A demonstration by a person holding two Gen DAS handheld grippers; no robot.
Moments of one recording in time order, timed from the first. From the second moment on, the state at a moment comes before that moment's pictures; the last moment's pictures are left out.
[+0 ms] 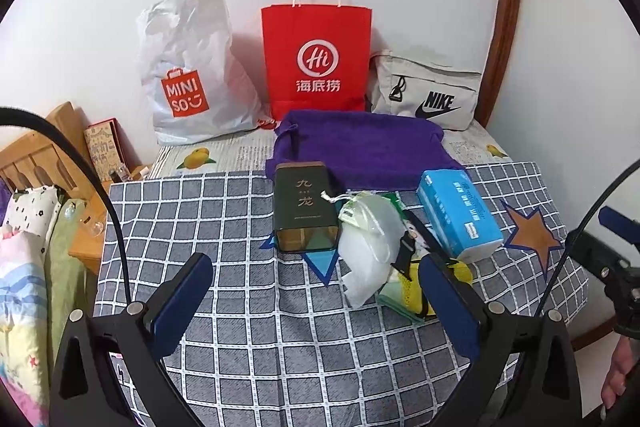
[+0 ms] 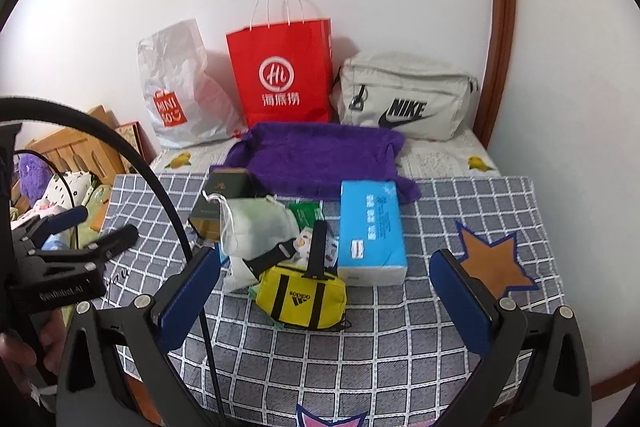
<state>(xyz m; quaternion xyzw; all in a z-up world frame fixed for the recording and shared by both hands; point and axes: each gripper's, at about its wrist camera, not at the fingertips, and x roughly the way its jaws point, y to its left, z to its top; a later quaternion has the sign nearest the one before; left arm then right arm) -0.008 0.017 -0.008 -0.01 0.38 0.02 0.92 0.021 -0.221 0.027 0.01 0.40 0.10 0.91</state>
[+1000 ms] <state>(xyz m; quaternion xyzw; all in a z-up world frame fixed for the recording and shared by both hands) 0.039 0.029 -0.085 -0.03 0.45 0.00 0.89 0.090 -0.224 -0.170 0.08 0.53 0.17 0.83</state>
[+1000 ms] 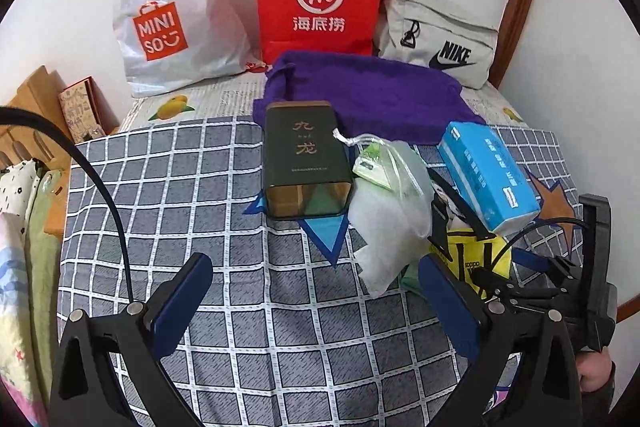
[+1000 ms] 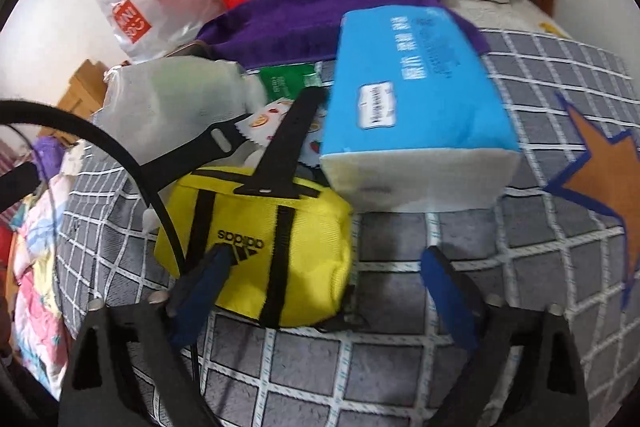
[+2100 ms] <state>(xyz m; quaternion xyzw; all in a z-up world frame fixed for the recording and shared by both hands) 0.111 -0.022 -0.131 -0.06 0.50 -0.09 0.86 0.060 -0.241 -0.109 0.06 0.47 0.24 0.85</state>
